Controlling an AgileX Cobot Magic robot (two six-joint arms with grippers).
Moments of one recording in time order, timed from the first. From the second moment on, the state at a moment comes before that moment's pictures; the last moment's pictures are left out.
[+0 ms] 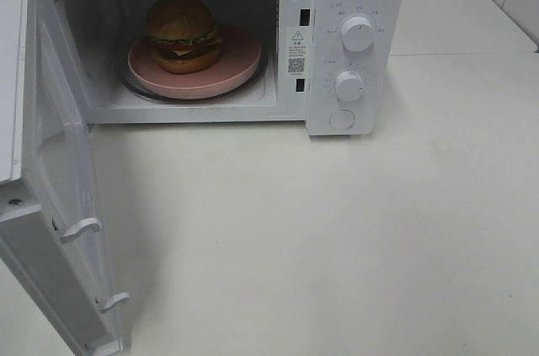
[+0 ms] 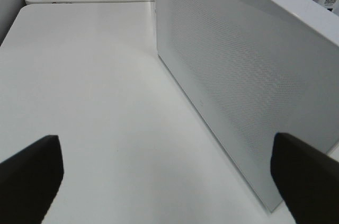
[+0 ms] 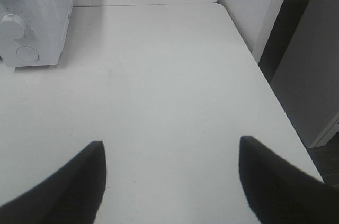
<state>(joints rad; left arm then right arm) 0.03 -0.01 -0.50 -0.14 1.04 0.10 0.02 0.00 -0.51 -0.15 1.00 0.08</state>
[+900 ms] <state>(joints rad) 0.03 0.00 -0.54 -0.14 1.00 0.07 0.02 0.00 -0.51 -0.15 1.00 0.08</state>
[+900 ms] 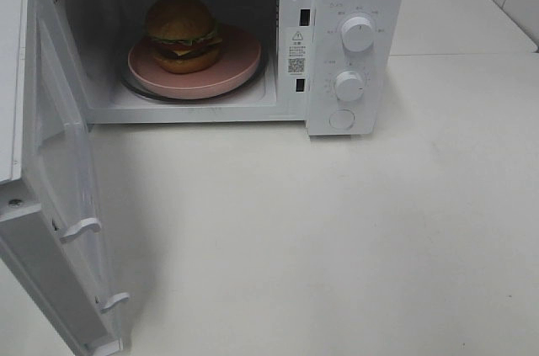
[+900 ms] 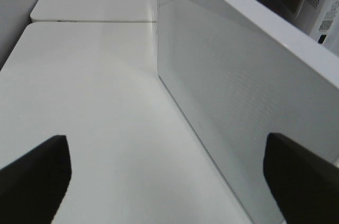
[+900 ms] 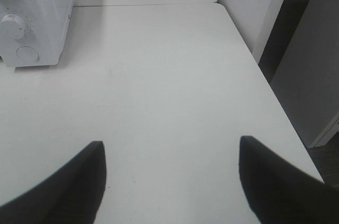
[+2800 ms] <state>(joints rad) 0.03 1.18 -0.13 0.29 -0.82 -0.25 0.02 0.00 -0.51 -0.15 1.00 0.08</state>
